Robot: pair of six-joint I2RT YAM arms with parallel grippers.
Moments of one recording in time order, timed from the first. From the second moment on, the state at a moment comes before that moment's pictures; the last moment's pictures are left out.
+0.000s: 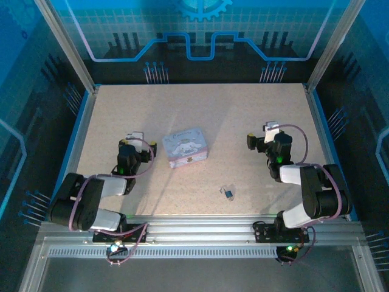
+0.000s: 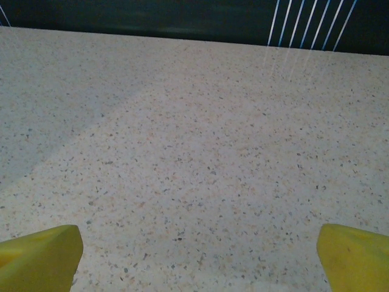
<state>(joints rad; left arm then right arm) -0.14 1.44 0.27 0.81 -0.17 0.02 0.05 1.49 0.42 0.70 -0.05 -0.05</state>
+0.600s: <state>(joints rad) -0.02 1.55 0.37 0.84 -0.05 -0.07 0.05 1.49 0.42 0.68 -0.05 -0.05</state>
